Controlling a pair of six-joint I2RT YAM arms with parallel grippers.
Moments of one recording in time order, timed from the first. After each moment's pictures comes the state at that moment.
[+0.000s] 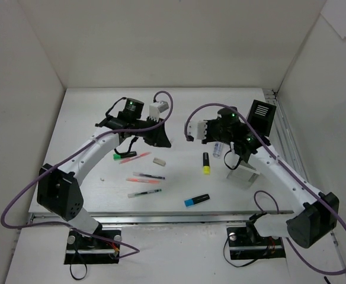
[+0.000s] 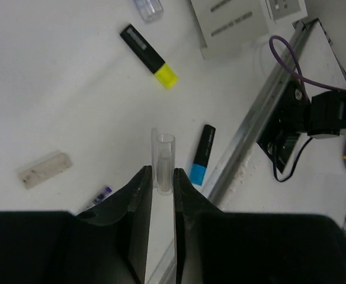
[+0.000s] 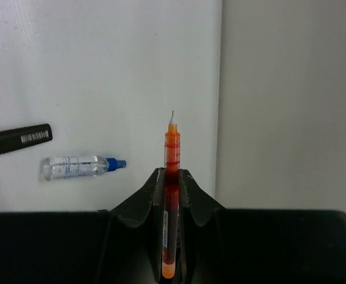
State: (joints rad) left arm -0.48 1.59 1.41 -0.56 0.70 -0.14; right arm 0.51 1.25 1.12 -0.42 -0.06 -1.13
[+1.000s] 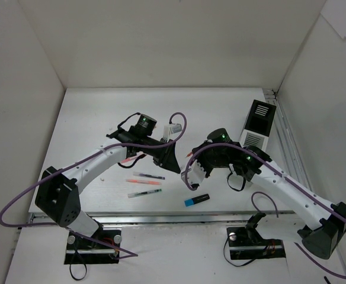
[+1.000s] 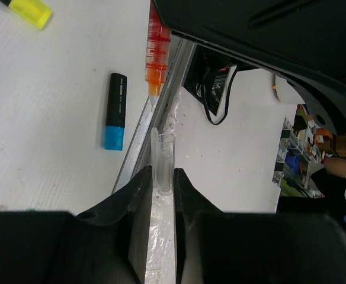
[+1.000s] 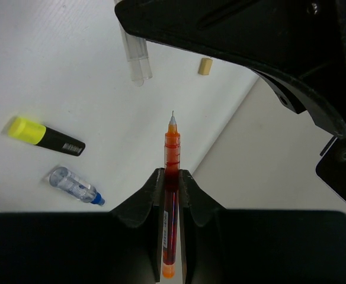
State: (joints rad) left arm -0.63 1.54 1.24 -0.57 0.93 -0.20; right arm 0.74 1.14 1.06 -0.70 -0.22 -1.68
